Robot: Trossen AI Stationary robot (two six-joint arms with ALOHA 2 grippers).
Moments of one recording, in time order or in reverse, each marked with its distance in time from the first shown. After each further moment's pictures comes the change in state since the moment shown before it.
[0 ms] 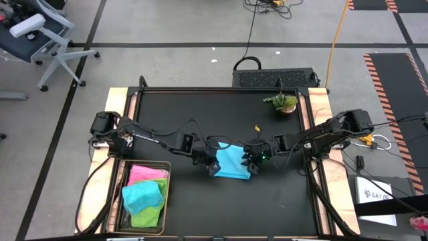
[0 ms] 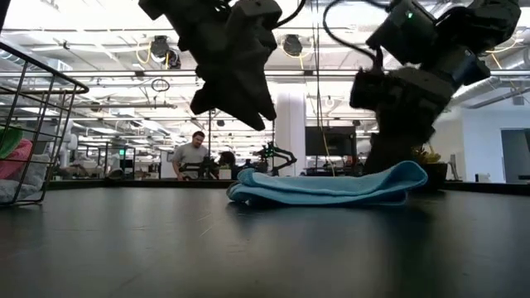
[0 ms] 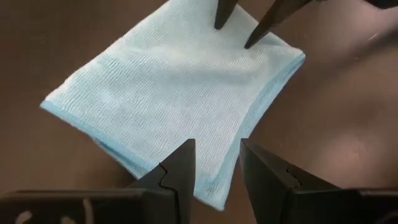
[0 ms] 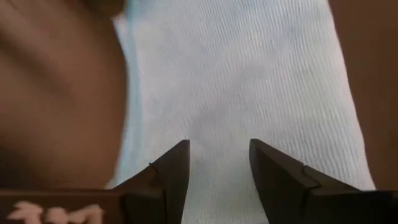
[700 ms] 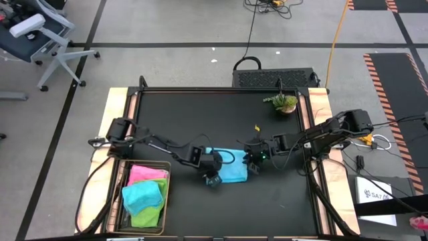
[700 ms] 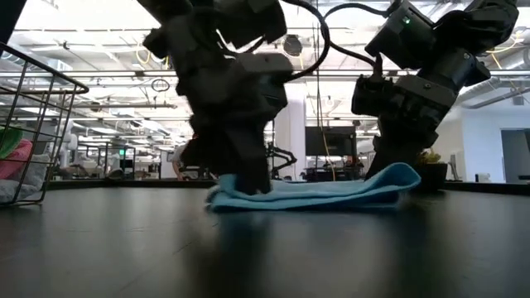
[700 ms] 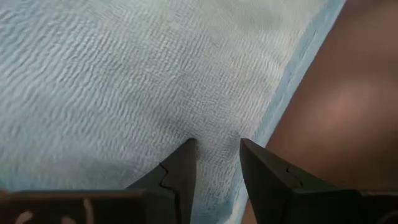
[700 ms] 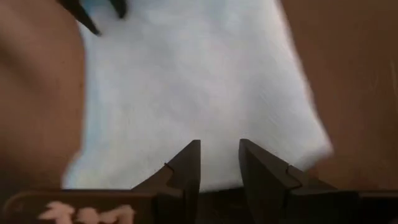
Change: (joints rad) left arm -0.063 0.201 0.001 0.060 0.127 -0.107; right arm -0.010 0.006 0.000 -0.048 0.000 -0.009
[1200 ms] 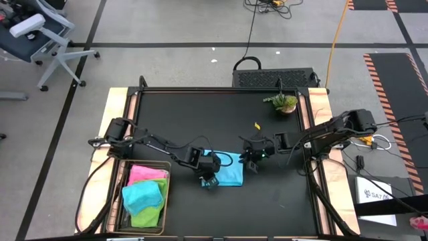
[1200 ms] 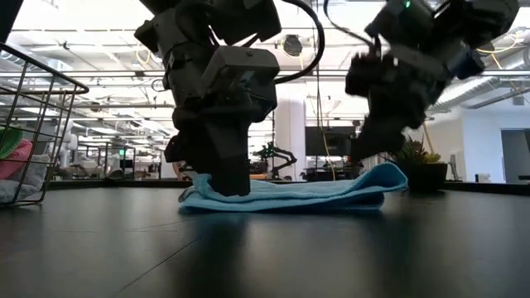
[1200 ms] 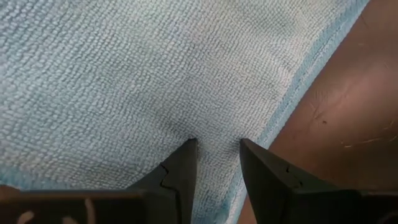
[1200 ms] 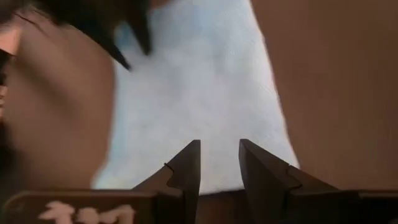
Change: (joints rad) left arm -0.013 -0.019 0.000 -0.083 0.029 -0.027; right arm -0.008 -0.047 0.014 0.060 -0.030 0.022
